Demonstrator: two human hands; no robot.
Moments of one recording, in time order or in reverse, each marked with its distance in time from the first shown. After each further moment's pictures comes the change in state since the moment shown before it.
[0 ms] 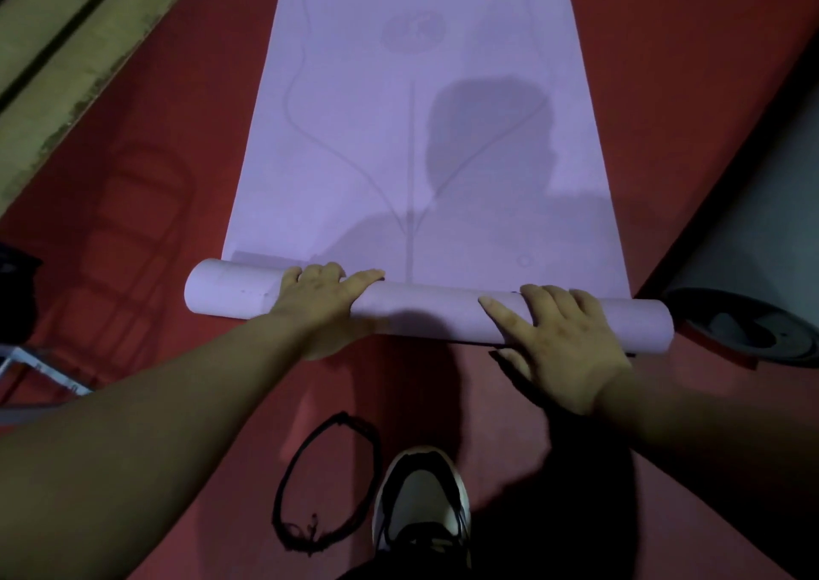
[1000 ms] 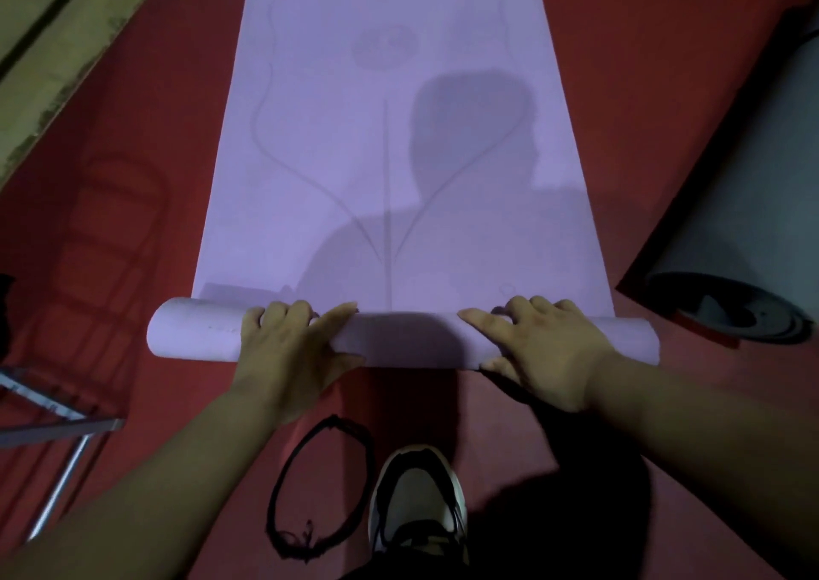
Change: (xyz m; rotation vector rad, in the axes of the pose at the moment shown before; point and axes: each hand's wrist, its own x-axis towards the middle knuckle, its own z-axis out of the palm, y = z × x) left_hand -0.052 0.002 0.032 0.059 0.322 0.055; right_hand -0.005 -0.004 -0.019 0.086 -0.264 -0.066
